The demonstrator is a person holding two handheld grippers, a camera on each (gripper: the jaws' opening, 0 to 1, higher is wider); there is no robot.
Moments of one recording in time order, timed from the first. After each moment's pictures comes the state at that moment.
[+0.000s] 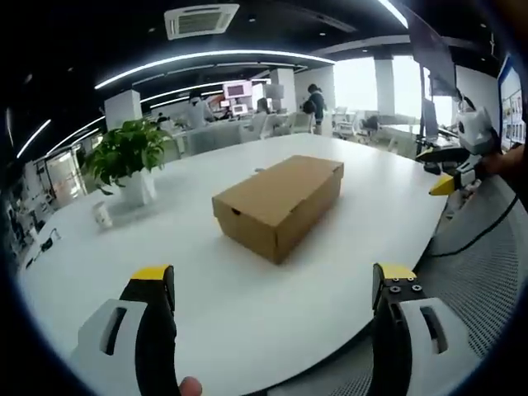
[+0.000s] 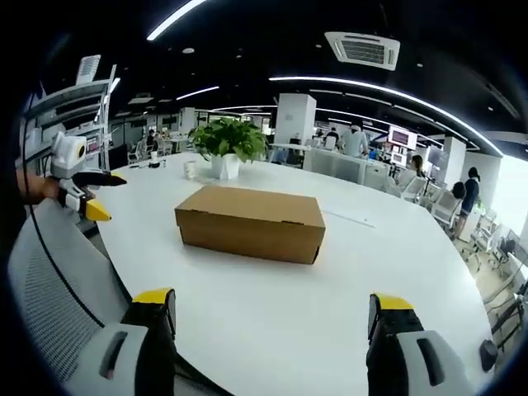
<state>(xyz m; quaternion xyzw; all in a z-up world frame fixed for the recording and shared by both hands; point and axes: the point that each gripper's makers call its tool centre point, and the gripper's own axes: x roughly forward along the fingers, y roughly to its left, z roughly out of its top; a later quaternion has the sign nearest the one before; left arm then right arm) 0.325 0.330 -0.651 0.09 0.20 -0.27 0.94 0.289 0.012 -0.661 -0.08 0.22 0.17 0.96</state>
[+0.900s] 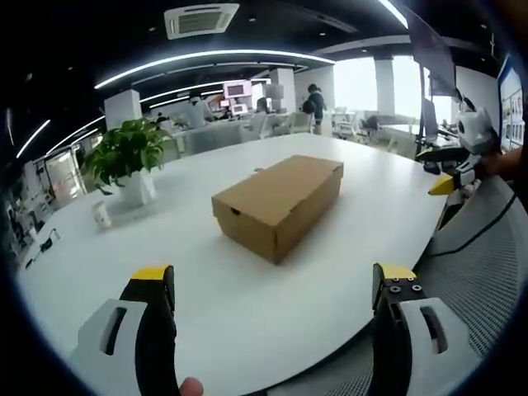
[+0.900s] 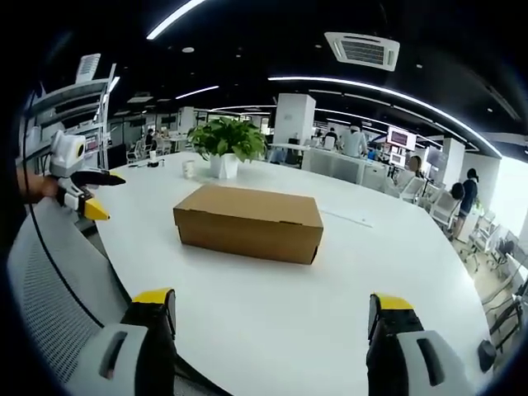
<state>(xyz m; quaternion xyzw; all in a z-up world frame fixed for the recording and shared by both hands) 0.324 0.330 -0.651 0.09 0.20 -0.27 0.94 0.289 0.011 -0.661 -0.09 0.22 0.17 0.96</state>
